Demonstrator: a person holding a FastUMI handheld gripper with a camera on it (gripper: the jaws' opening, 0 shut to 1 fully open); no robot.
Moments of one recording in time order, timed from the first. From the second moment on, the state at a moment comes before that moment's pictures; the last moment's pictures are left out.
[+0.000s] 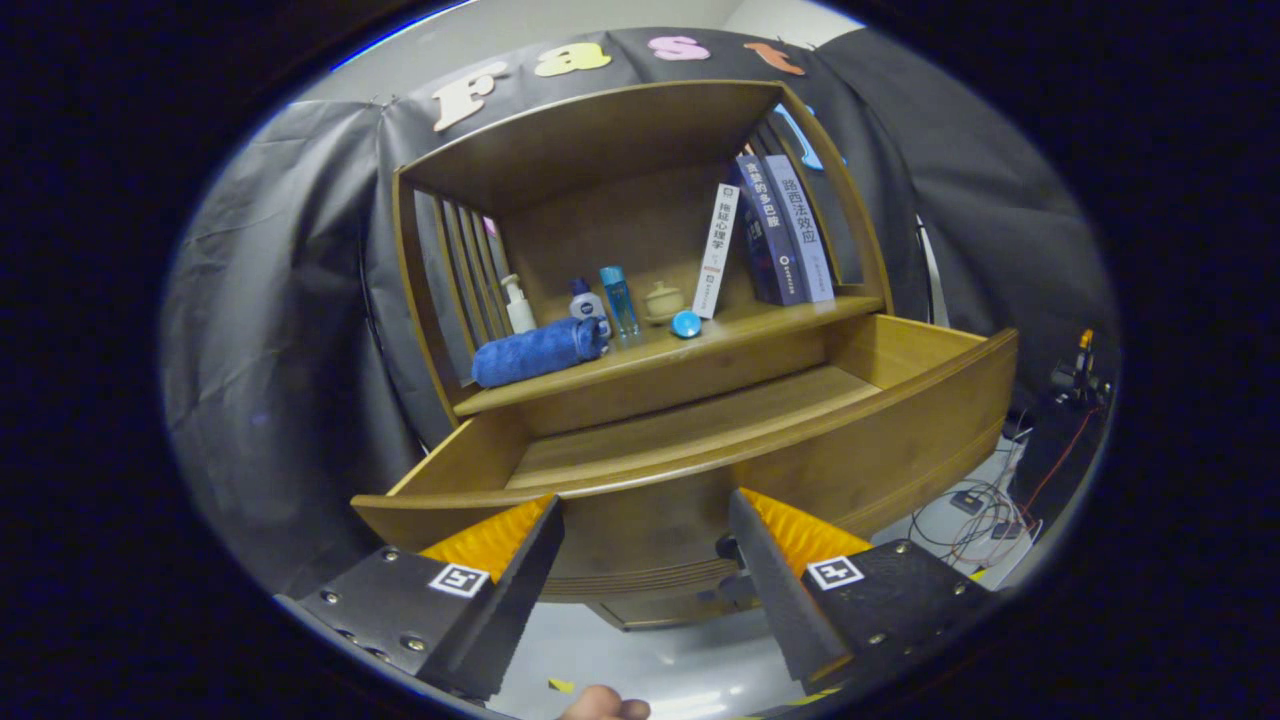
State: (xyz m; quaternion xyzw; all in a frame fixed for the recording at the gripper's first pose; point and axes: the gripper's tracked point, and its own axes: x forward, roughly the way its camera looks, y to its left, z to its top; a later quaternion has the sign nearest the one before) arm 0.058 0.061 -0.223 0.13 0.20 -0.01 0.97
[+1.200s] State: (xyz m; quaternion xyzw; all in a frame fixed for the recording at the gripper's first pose) arm 0.155 0.047 -0.257 0.13 0.22 0.00 0.97
